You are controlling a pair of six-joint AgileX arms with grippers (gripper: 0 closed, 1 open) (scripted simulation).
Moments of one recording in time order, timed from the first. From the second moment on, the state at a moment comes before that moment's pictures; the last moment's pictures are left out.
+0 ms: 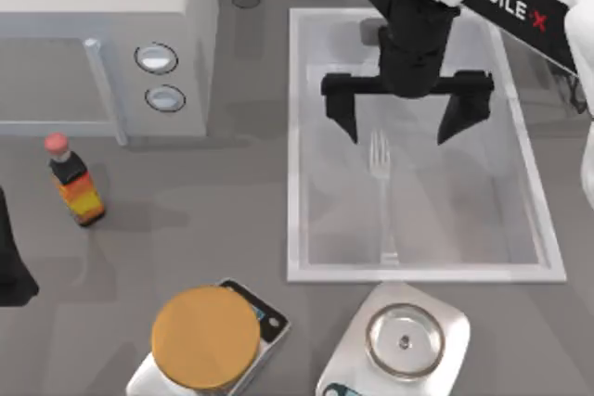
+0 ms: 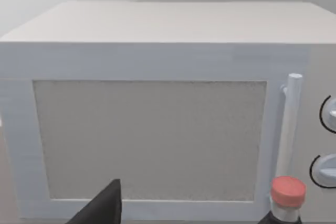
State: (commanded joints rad) left arm 0.00 0.00 0.00 0.00 0.00 0.00; right arm 0.45 2.54 2.31 -1.34 0.01 0.48
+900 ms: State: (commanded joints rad) left arm 0.00 0.00 0.00 0.00 0.00 0.00; right arm 0.46 2.70 2.04 -0.91 0.01 0.48
